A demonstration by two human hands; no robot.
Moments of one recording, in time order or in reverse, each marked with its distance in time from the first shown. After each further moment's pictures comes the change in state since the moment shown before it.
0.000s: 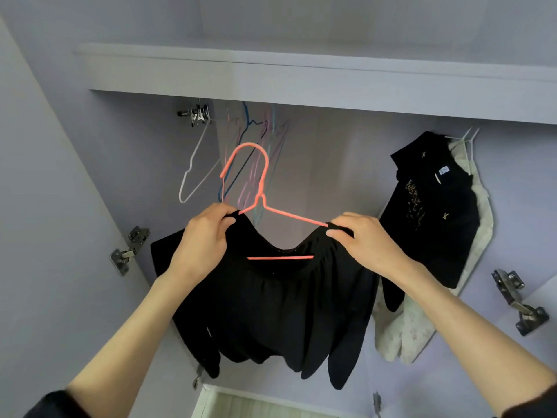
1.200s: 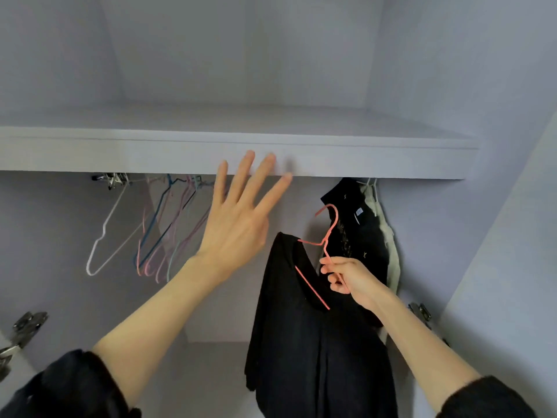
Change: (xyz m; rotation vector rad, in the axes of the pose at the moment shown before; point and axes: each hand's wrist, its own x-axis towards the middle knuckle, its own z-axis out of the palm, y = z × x) left_hand 0.111 0.156 0.072 0.463 0.355 0.709; right_hand -0.004 0.125 -0.057 1.045 0.153 0.677
